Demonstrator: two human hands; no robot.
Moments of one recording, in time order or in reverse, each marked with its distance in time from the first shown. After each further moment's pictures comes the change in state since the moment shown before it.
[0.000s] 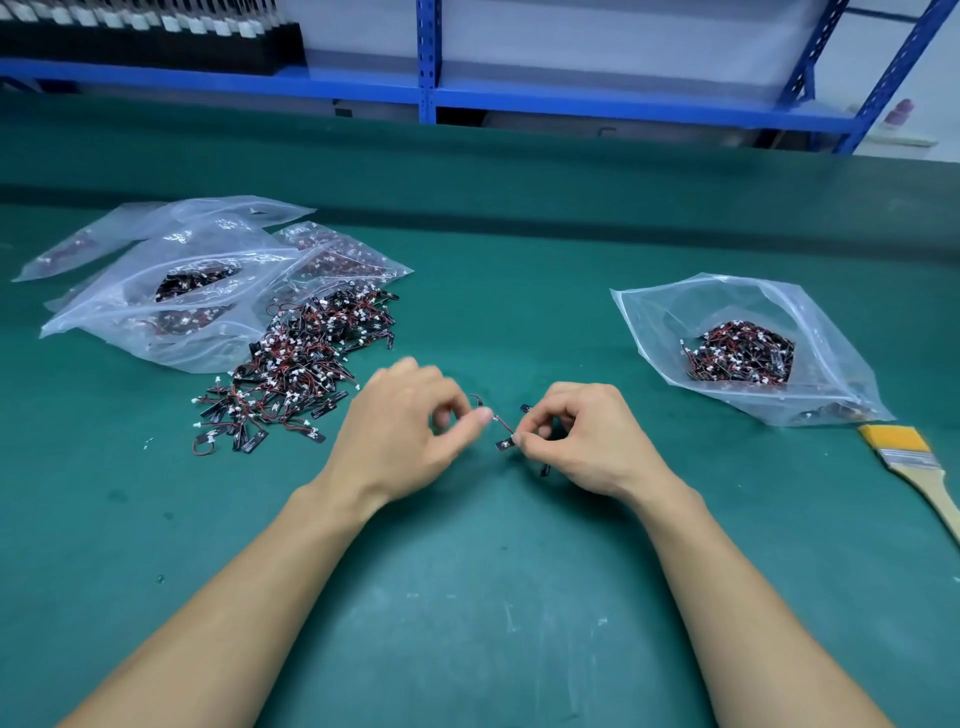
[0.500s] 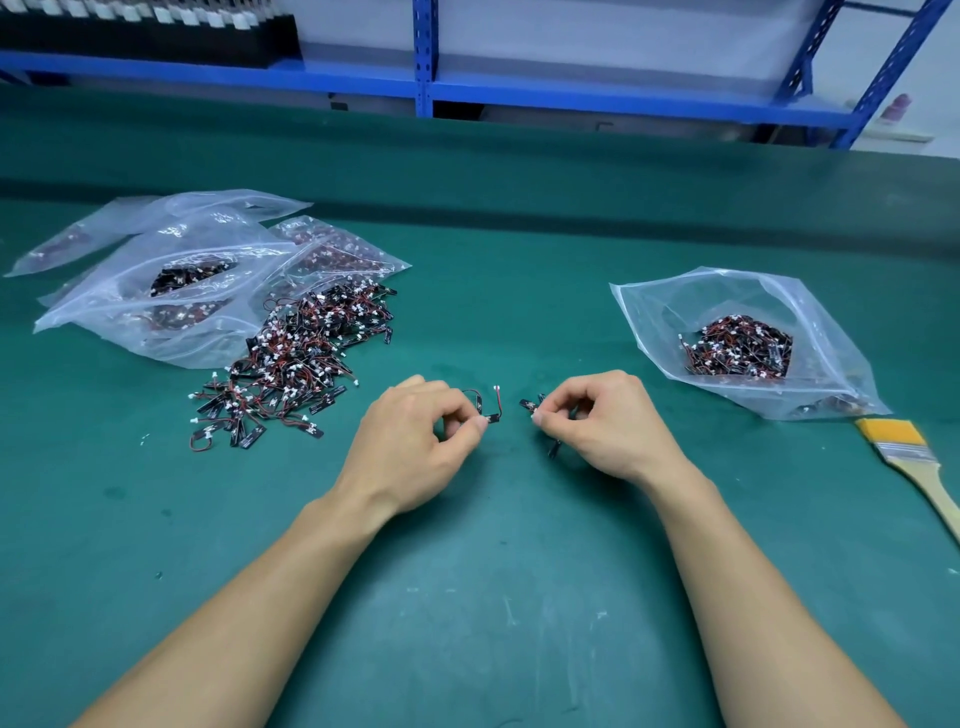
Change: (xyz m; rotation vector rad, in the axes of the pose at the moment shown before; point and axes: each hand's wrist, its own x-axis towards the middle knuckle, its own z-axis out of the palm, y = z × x) left_hand -0.011 0.007 0.010 -0.147 -0.070 -0.137; right_hand 0.003 0.014 -0.010 -0.016 0.060 0.128
